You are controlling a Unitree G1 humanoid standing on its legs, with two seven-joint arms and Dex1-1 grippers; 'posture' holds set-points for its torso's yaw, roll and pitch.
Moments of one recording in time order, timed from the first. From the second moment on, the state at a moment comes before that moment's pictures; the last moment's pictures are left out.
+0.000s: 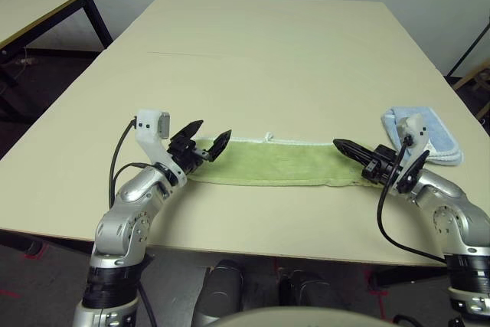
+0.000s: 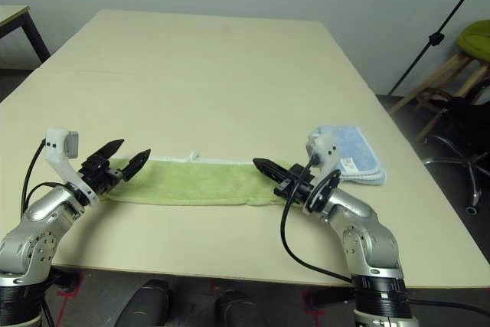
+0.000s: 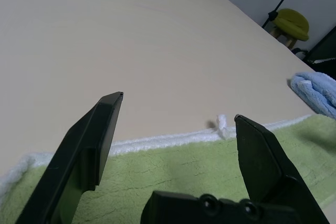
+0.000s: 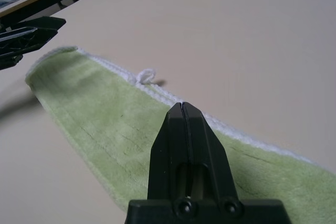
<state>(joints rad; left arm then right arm) -0.09 0.36 0.14 -0.30 -0.44 0.47 -0.44 -0.14 -0.47 -0.17 -0.10 0.55 0.46 0.83</state>
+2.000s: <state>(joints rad) -0.03 0.61 0.26 0.01 -0.38 0.11 -0.74 -0.01 -0.60 -0.59 -0.08 1.00 0.99 0.62</state>
